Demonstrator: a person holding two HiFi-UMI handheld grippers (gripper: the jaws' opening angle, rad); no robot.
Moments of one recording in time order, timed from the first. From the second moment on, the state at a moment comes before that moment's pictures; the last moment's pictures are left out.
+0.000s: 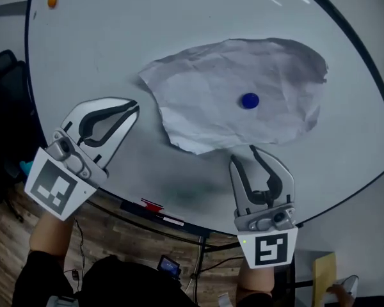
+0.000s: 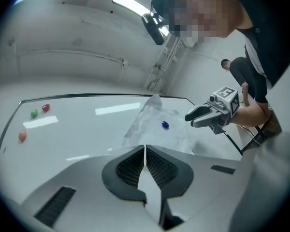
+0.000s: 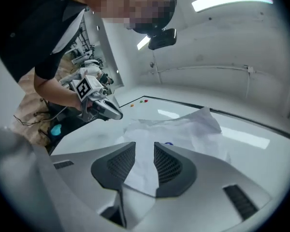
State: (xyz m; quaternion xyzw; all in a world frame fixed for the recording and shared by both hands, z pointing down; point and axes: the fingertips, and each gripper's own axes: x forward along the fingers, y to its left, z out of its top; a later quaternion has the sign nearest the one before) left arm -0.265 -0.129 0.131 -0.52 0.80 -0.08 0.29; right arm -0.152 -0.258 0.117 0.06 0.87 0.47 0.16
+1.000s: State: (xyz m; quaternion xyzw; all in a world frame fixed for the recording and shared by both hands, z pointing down) left arm -0.299 -0.142 0.083 -0.49 0.82 -0.07 0.29; right arm -0.215 -0.275 0.062 -0.03 0.86 0.51 0.07
